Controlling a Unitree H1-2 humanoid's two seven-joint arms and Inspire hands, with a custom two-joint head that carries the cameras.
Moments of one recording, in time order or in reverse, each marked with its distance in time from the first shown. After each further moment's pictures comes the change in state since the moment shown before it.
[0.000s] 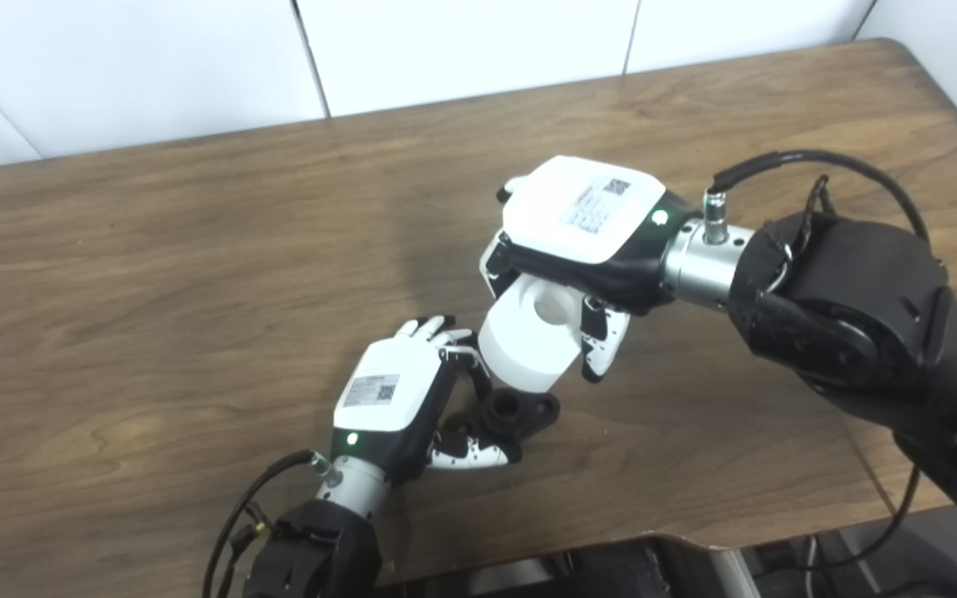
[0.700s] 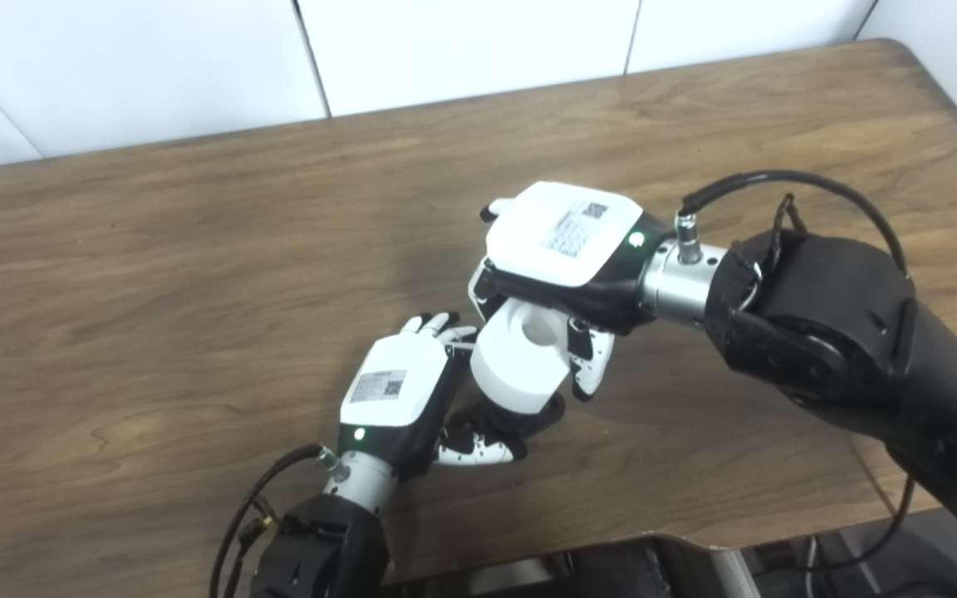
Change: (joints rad) left arm -0.009 -0.018 -0.009 -0.002 0.018 0.022 -0.025; right arm 0.010 0.019 0.074 0.017 -0.026 0.000 0.000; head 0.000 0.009
